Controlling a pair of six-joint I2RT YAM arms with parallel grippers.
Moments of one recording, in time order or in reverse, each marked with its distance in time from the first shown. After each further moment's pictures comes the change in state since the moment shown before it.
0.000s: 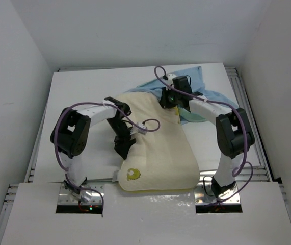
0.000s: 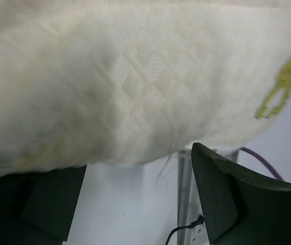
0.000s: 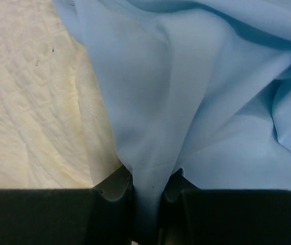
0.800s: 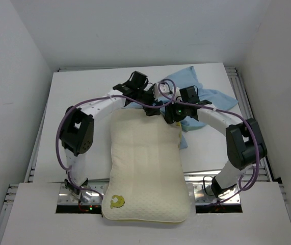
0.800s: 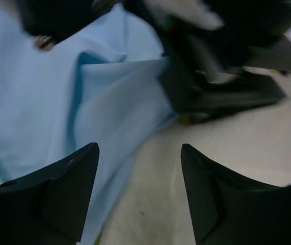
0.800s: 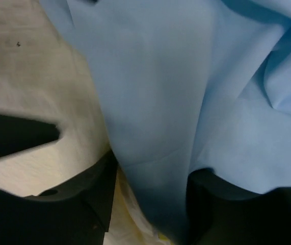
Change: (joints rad) left arm -0.073 0.073 0.389 0.642 -0.037 -0.355; right arm -0.018 -0.198 -0.259 -0.121 -0.113 -0.164
